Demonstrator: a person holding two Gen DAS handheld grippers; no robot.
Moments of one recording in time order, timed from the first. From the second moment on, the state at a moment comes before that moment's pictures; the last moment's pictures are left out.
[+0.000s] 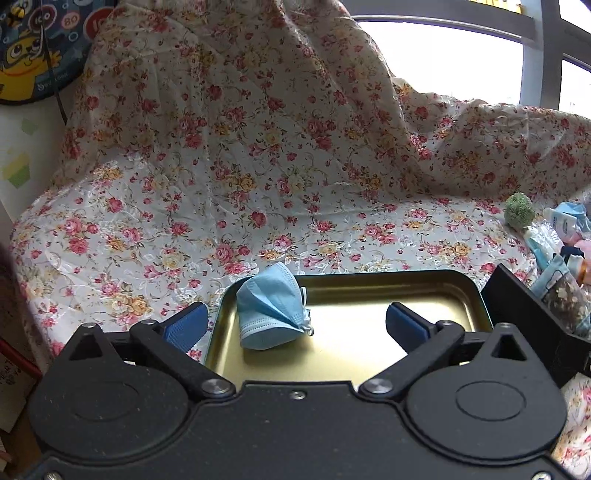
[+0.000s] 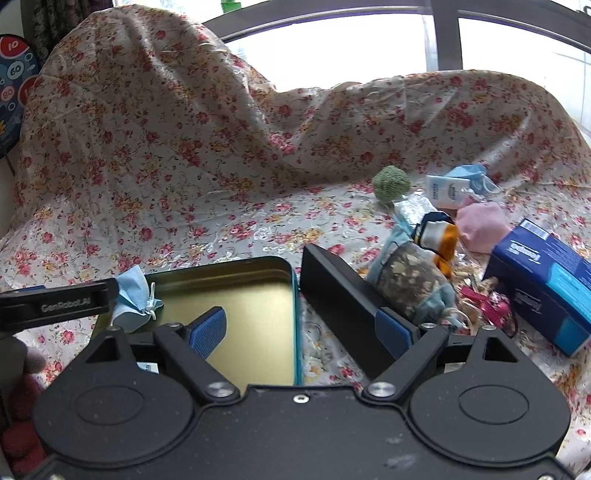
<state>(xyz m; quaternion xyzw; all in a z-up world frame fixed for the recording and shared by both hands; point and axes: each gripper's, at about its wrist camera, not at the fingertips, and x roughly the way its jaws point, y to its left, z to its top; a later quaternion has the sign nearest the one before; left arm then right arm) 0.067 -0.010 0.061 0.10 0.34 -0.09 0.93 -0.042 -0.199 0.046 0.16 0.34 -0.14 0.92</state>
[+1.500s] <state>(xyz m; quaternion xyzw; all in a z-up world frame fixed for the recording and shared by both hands) 0.007 -0.164 0.030 0.15 0.33 -0.26 0.90 -0.101 -0.343 -0.036 0.22 0.28 -0.36 0.86</state>
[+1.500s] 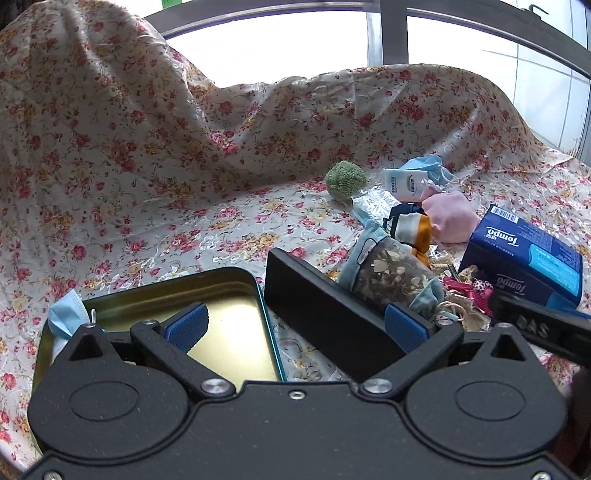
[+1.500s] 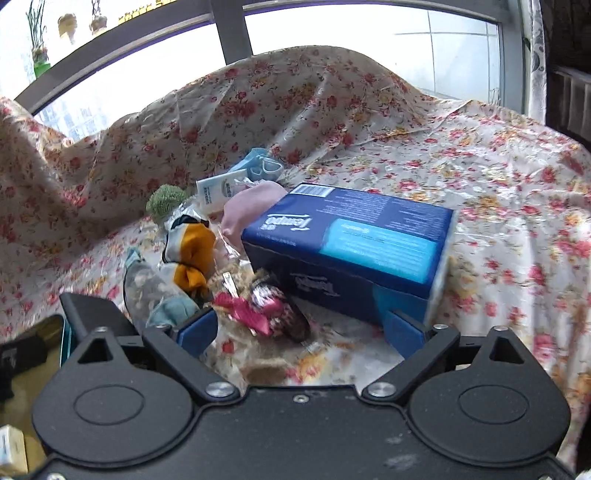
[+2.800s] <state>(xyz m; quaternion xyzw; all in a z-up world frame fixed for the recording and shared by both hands) 0.047 -0.224 0.031 0.15 0.37 -0.29 0.87 -0.089 -0.358 -0.063 0.29 0.31 -0.32 0.85</state>
